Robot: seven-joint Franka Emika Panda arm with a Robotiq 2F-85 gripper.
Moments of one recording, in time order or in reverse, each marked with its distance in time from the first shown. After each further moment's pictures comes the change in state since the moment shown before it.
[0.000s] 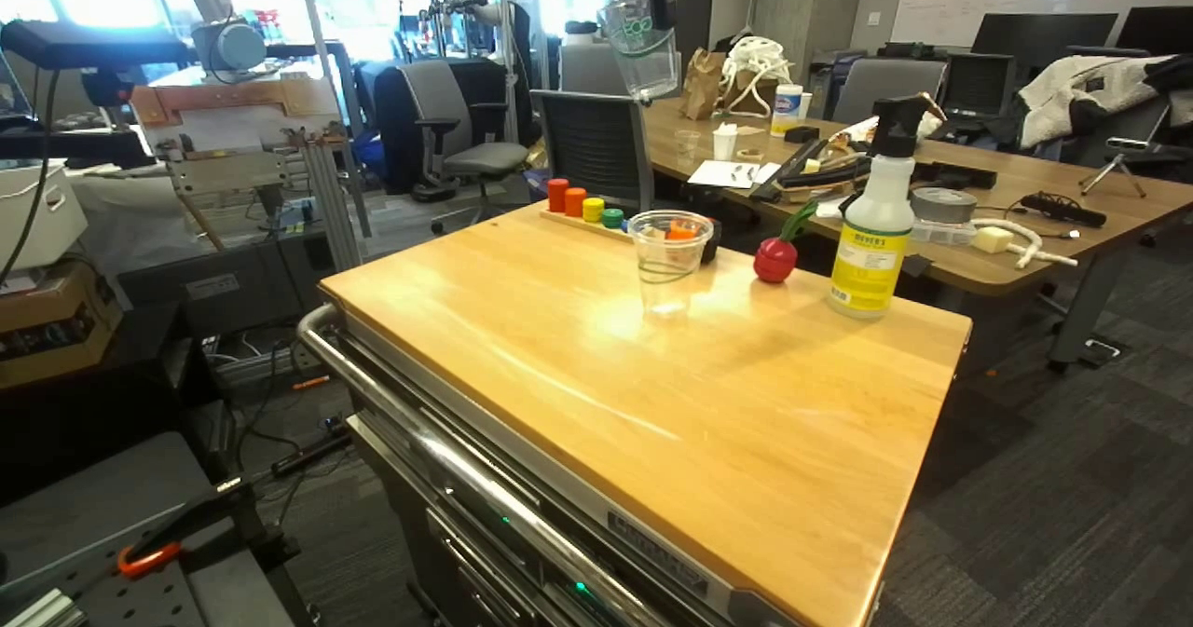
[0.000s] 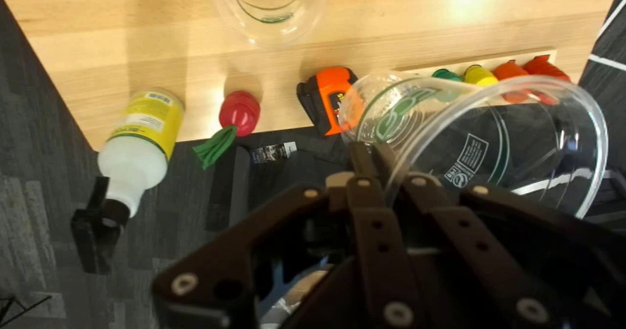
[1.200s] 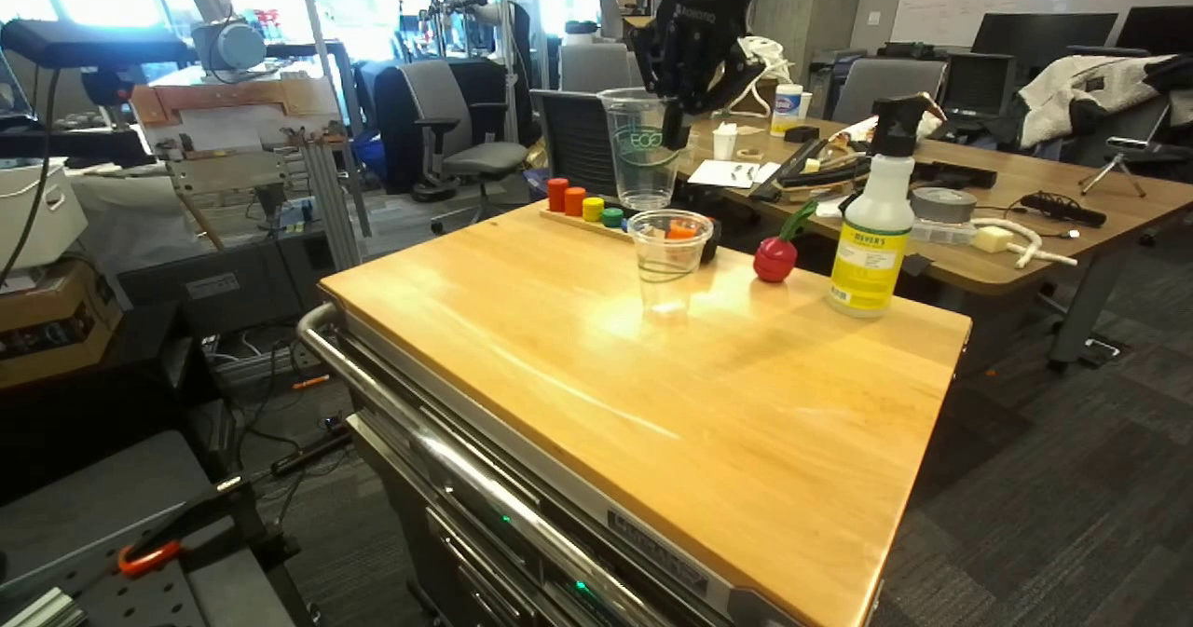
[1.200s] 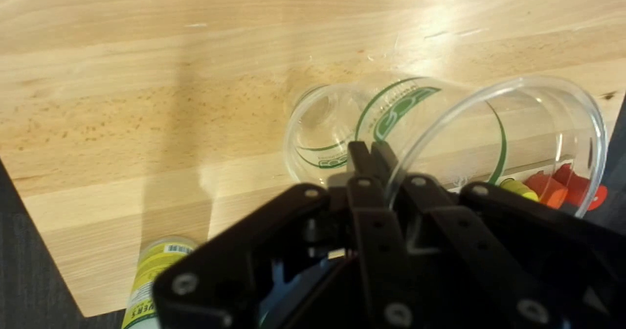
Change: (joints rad) arm -0.118 0.045 -0.049 -0.136 0.180 -0.080 -0.250
